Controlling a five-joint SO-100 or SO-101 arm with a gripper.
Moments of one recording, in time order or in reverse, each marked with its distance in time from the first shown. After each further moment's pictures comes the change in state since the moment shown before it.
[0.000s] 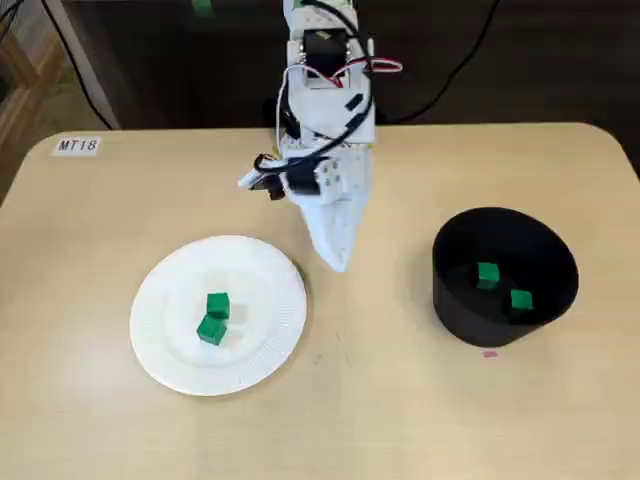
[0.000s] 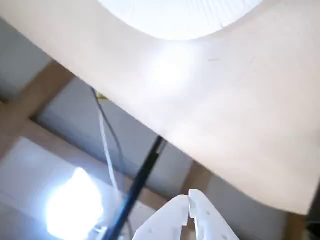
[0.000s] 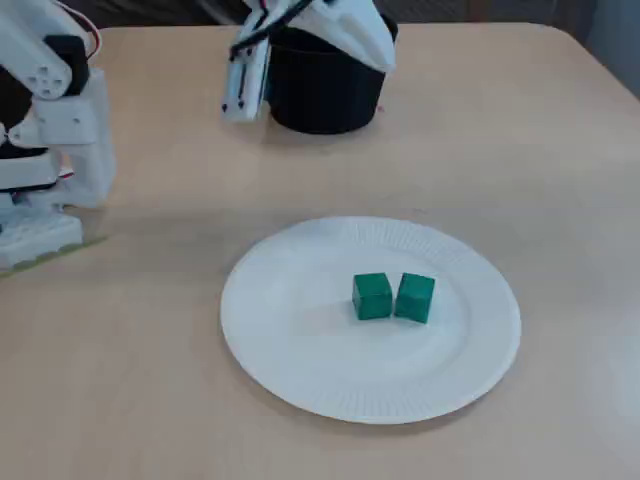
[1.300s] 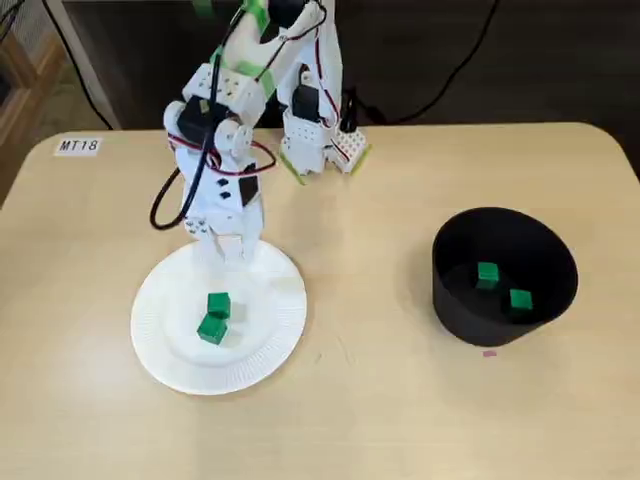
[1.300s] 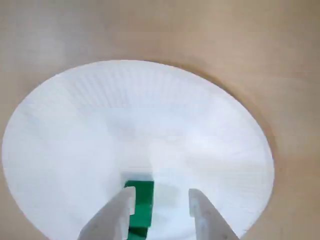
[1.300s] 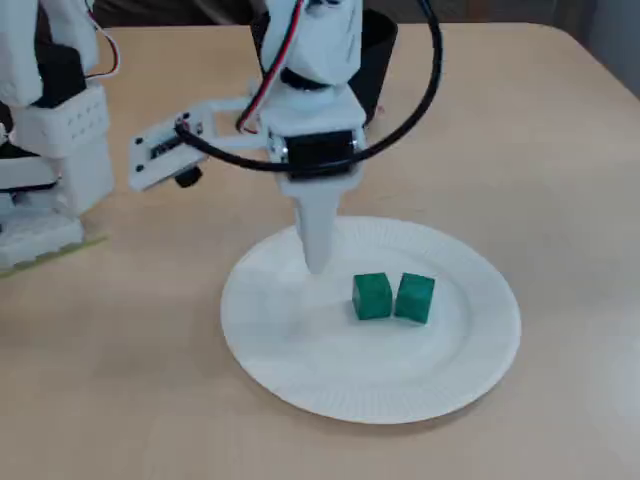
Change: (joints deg) arm 25.0 -45.4 -39.3 48.1 -2.3
